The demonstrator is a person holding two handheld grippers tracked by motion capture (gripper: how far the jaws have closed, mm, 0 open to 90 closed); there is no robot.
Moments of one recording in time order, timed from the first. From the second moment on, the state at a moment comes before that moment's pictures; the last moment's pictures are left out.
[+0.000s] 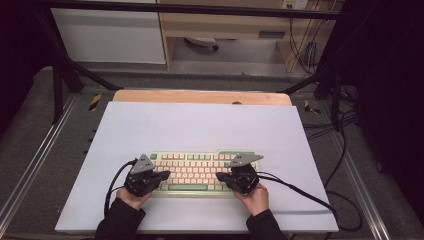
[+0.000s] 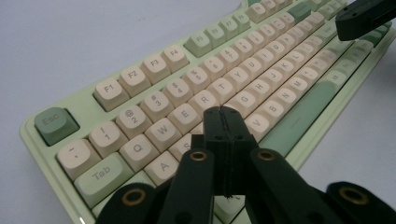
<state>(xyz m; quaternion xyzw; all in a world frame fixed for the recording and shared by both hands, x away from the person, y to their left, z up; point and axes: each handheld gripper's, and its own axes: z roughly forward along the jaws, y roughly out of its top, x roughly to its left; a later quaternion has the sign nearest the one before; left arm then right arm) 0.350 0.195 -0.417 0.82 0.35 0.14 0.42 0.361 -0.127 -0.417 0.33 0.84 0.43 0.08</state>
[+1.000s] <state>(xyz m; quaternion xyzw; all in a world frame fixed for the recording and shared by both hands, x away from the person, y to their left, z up) 0.377 0.150 -0.418 0.83 0.36 0.13 0.41 0.360 -0.130 -0.416 0.33 0.84 0.43 0.08</state>
